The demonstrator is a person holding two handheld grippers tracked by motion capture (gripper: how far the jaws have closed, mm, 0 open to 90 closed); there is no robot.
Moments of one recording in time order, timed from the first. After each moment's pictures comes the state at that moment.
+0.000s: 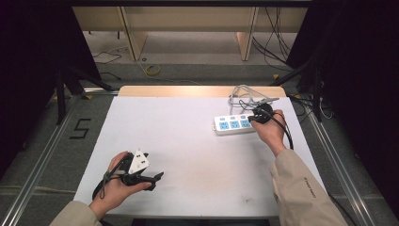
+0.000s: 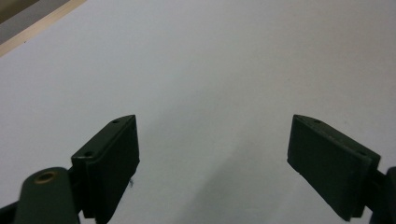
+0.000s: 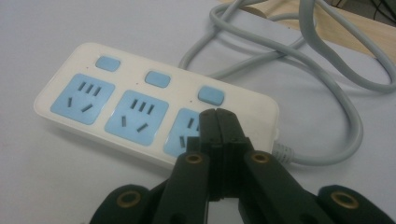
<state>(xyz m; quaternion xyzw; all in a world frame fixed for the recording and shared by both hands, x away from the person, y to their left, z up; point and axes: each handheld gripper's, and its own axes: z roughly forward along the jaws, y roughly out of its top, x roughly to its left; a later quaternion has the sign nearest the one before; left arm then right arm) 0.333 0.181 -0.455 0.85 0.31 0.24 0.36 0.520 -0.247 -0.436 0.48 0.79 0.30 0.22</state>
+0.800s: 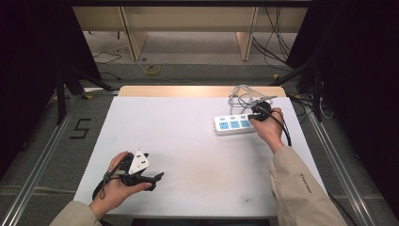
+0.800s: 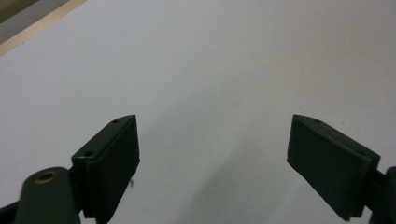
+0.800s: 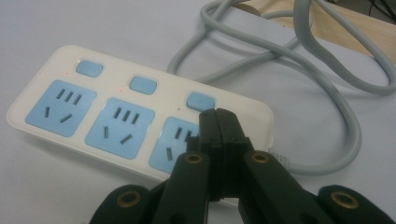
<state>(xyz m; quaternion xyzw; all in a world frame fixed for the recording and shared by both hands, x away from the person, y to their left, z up) 0.332 0.180 -0.454 0.85 0.30 0.24 0.37 0.532 -0.246 -0.440 0.49 0.79 0.28 0.22</state>
